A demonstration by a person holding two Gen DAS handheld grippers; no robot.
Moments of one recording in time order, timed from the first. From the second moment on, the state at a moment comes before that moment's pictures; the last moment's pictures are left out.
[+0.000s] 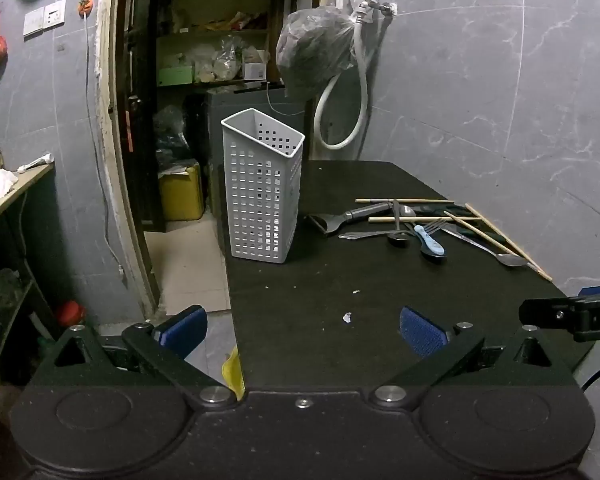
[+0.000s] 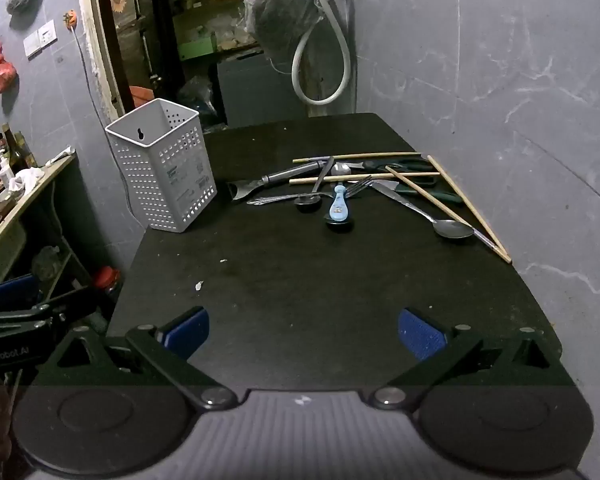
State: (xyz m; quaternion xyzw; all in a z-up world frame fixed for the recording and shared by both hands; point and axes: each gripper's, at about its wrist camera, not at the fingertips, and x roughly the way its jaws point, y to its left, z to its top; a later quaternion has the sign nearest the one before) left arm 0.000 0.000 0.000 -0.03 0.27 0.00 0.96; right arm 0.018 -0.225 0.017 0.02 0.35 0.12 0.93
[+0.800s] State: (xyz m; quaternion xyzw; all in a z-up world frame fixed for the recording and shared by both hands) left arm 0.003 -0.003 -0.002 -0.03 0.27 0.00 0.96; right arm 0.019 -0.221 0.014 0.02 0.36 0.12 0.93
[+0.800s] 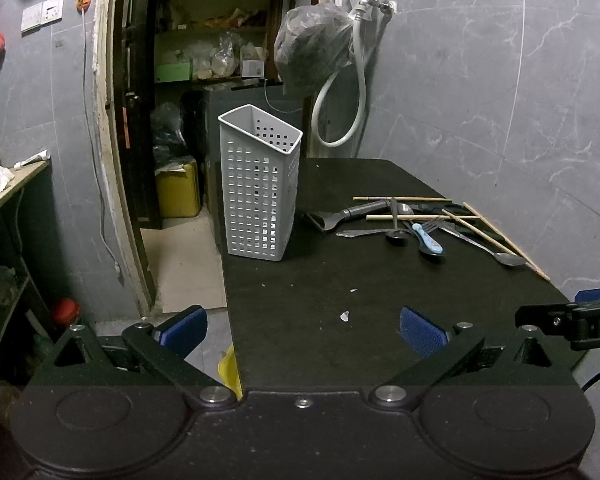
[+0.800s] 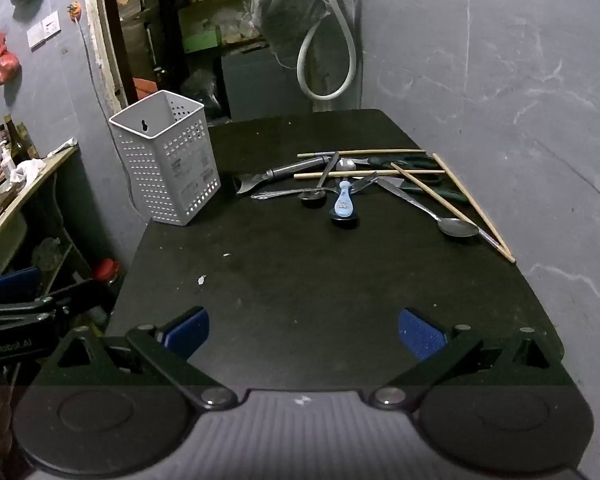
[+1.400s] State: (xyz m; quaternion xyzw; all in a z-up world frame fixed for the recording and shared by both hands) left arm 0.007 -0.004 -0.004 -0.03 0.28 0.00 0.96; right arm 0.020 -0.223 0.014 0.02 0.36 0.12 0.92
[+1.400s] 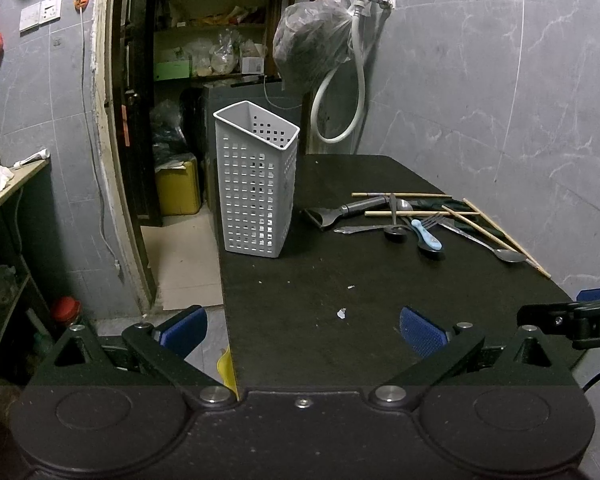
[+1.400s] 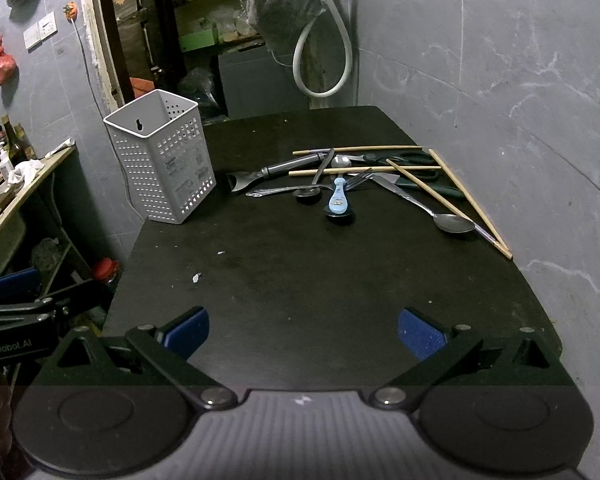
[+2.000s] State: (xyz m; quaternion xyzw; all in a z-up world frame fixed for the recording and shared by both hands) left arm 0.008 -0.006 -0.005 -0.02 0.28 0.01 0.96; right arm 0.019 -0.228 0.014 0.02 0.36 0.11 0.92
